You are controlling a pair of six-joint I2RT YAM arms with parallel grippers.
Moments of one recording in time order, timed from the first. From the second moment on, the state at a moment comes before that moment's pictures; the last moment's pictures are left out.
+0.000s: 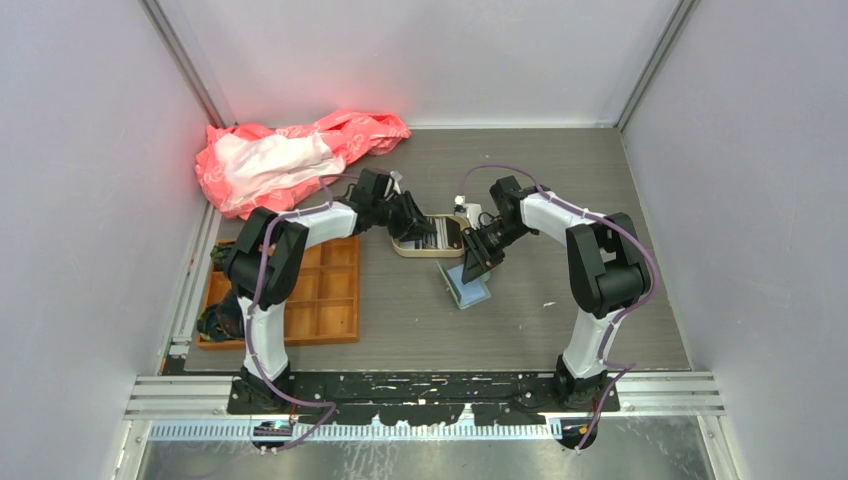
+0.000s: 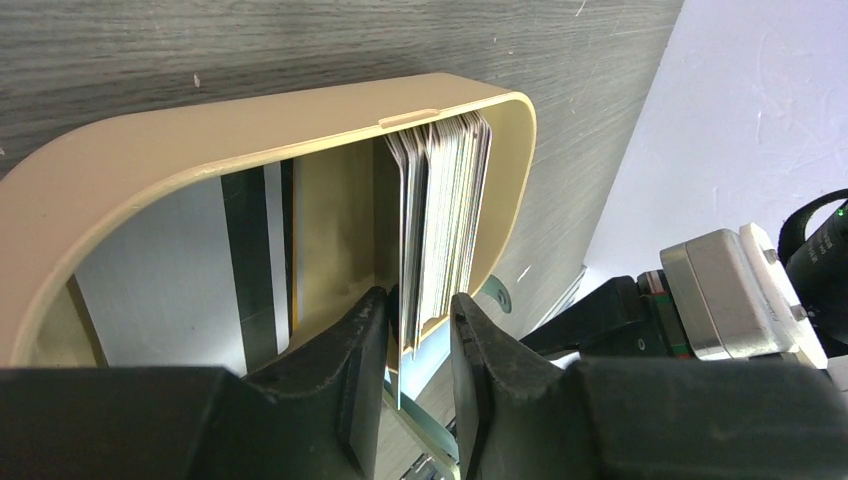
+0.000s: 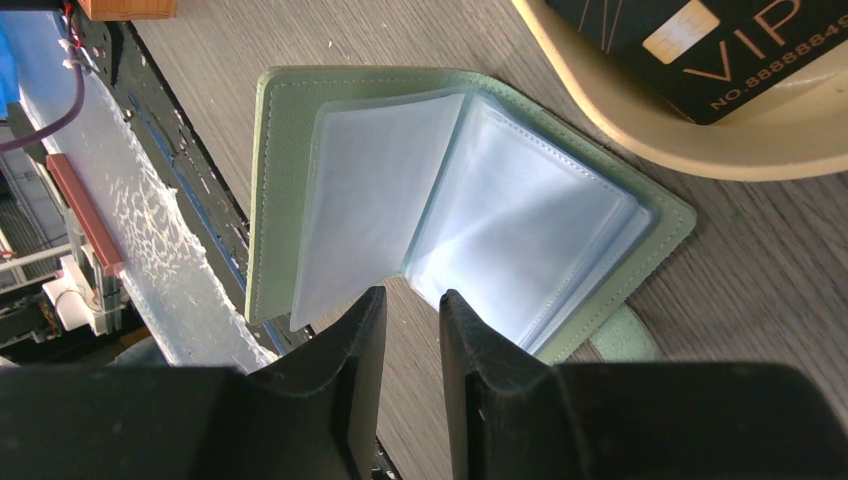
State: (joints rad) left arm -0.49 1.99 1.25 -0.02 0.55 -0.97; right arm 0.31 1.84 1.19 -0.82 -0.79 -0.32
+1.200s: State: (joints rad) left arm -0.46 1.97 1.24 -0.17 0.49 -0.88; right arm 0.31 1.84 1.19 -0.83 -0.79 -0.32
